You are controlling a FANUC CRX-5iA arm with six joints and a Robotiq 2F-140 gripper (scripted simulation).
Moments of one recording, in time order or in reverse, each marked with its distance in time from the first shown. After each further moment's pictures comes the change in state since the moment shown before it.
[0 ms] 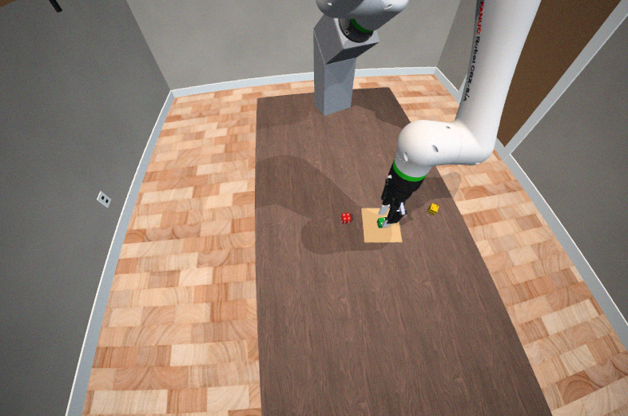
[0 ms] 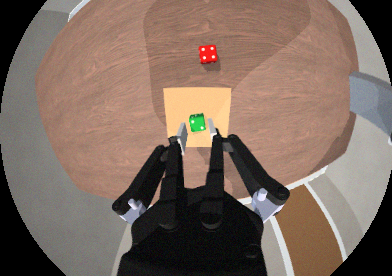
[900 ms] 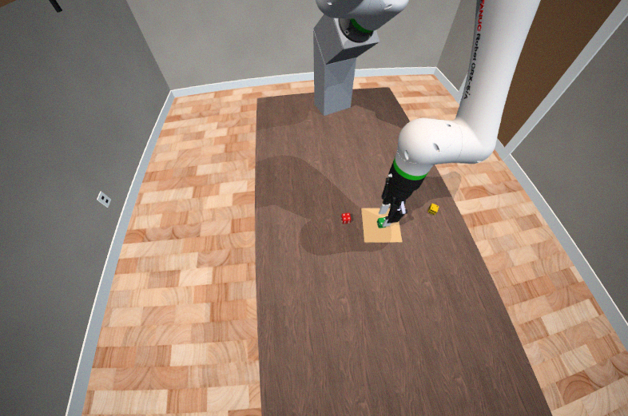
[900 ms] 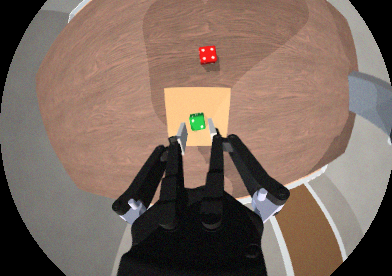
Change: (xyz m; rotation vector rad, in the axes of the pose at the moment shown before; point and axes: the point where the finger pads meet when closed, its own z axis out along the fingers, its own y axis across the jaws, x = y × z) arm 0.000 0.000 -0.006 0.000 0.000 0.000
